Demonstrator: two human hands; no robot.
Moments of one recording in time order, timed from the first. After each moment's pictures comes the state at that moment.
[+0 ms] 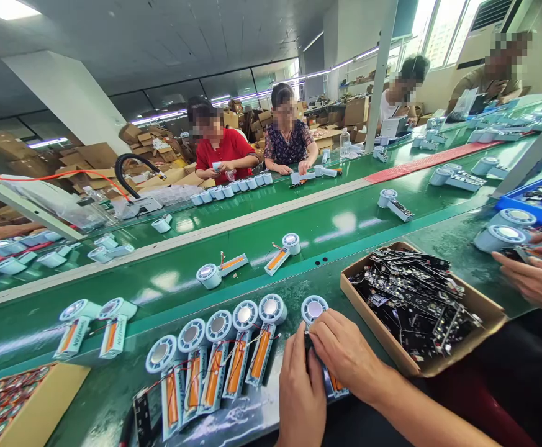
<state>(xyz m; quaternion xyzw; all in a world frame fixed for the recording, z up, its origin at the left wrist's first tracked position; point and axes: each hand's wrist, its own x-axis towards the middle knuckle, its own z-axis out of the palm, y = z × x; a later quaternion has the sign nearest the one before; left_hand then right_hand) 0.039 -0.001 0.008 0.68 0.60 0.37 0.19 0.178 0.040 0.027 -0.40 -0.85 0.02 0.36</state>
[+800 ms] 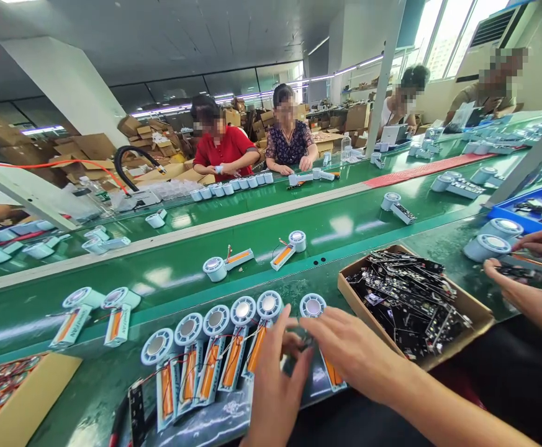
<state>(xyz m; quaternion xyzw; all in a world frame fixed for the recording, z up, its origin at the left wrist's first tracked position) 0.018 0.004 0.037 0.62 0.54 0.45 0.34 0.196 0.031 0.085 -0.34 -0.89 0.10 0.29</state>
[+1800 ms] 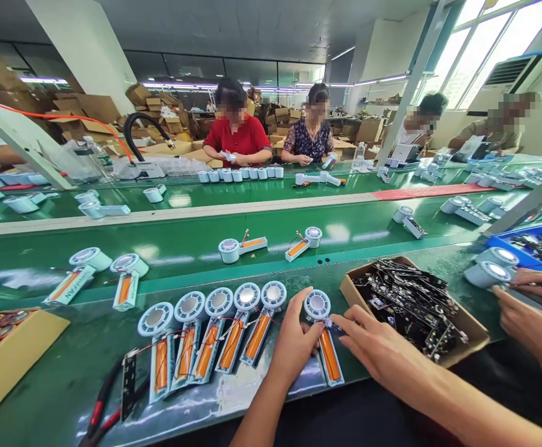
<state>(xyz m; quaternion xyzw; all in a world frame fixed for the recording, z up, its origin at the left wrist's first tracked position) 0.039 0.046 0.021 0.52 0.49 0.42 0.55 0.233 0.024 0.080 -0.45 -0.88 0.10 0.11</state>
